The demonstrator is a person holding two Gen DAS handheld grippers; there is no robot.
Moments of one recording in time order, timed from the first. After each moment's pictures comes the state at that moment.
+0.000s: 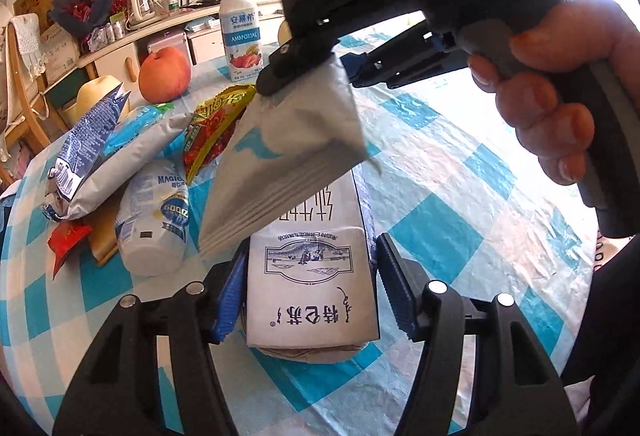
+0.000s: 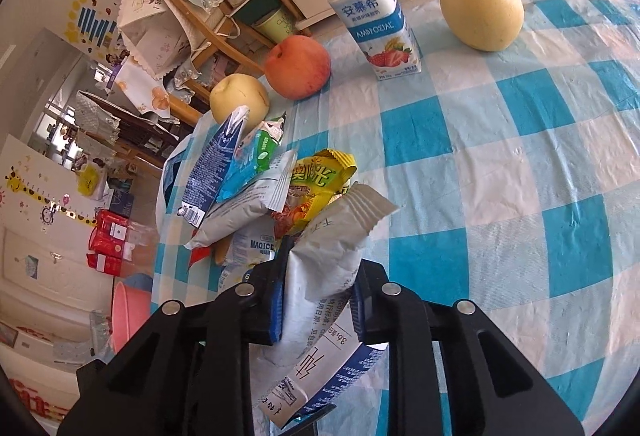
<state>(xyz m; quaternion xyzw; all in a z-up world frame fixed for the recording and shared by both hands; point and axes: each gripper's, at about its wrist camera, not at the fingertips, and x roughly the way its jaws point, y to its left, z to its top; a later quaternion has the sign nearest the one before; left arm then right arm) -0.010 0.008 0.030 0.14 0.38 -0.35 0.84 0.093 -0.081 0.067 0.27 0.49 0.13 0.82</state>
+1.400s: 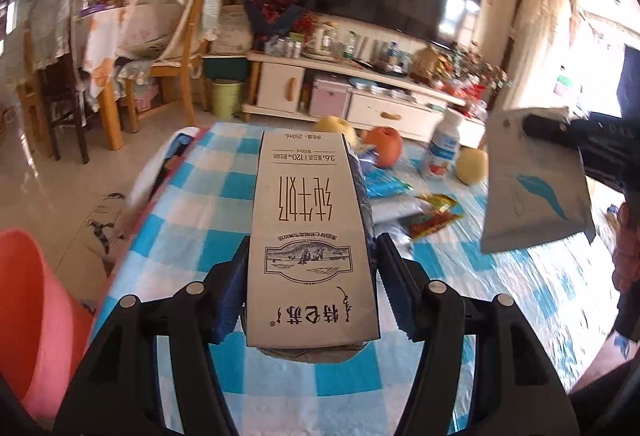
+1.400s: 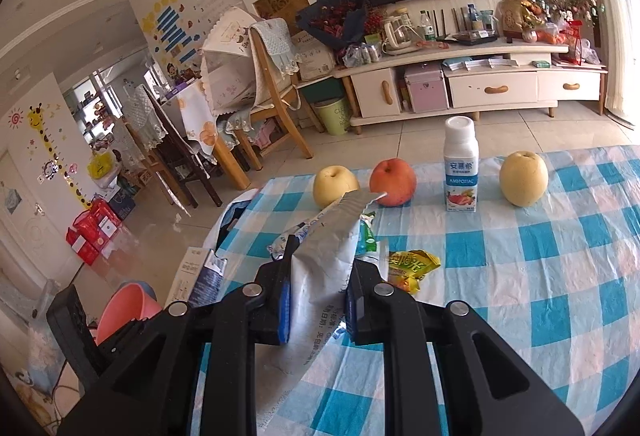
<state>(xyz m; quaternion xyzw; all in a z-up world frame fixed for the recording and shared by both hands) -0.013 0.192 0.101 -0.06 0.31 -0.10 0.94 0.034 -0.007 0.178 0.15 0.31 0.16 0.93</state>
